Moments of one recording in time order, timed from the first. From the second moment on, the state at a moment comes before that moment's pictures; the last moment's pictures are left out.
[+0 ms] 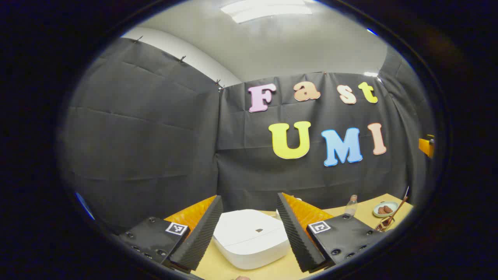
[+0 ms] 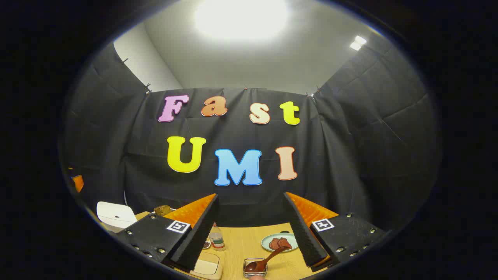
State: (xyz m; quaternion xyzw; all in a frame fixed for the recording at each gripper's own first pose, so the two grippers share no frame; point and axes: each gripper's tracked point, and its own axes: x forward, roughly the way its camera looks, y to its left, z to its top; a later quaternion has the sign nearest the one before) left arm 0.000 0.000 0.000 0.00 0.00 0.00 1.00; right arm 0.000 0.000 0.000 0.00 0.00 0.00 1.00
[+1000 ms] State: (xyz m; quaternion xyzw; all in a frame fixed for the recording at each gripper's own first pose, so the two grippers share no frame) left arm 0.010 -0.005 0.006 0.00 -0.01 0.00 1.00; right arm 0.008 0.006 0.002 -0.01 -0.01 0.02 1.00
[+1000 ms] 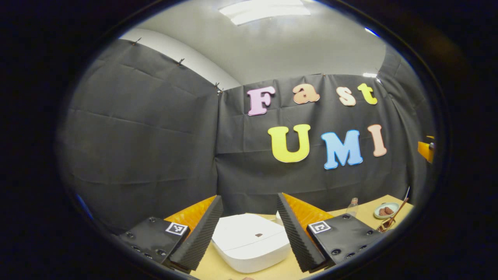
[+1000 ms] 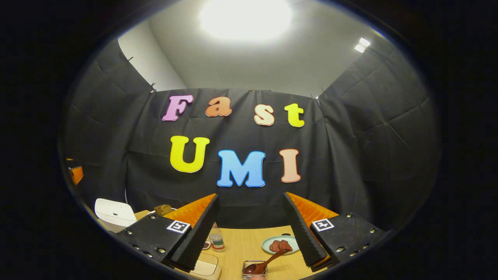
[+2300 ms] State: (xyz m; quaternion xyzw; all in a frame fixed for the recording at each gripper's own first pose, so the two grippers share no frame) left arm 0.073 0.007 -0.039 -0.02 0.04 -0.06 1.00; right arm -0.012 -0.002 -0.009 -0.03 0.01 -0.03 1.00
